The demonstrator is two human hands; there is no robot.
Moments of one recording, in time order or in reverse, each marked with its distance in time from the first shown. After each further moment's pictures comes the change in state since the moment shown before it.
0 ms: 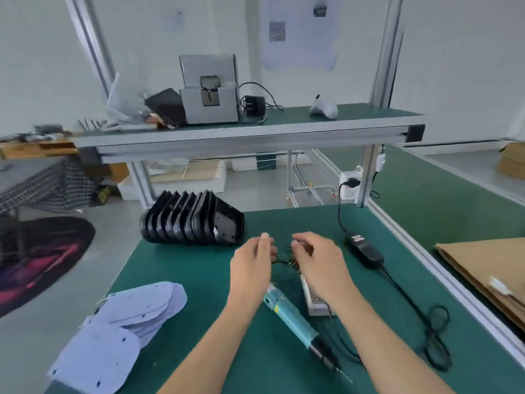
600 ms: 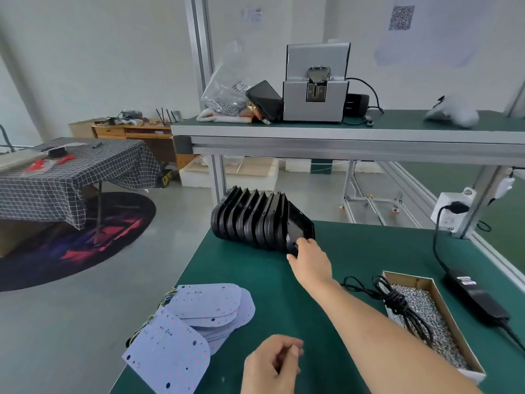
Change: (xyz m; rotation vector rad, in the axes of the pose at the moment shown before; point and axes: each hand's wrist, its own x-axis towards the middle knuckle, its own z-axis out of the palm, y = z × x) left_hand -0.062 -0.120 -0.096 0.070 0.049 -0.081; right_hand 0.096 -0.024 0.213 -0.483 -0.291 -0.056
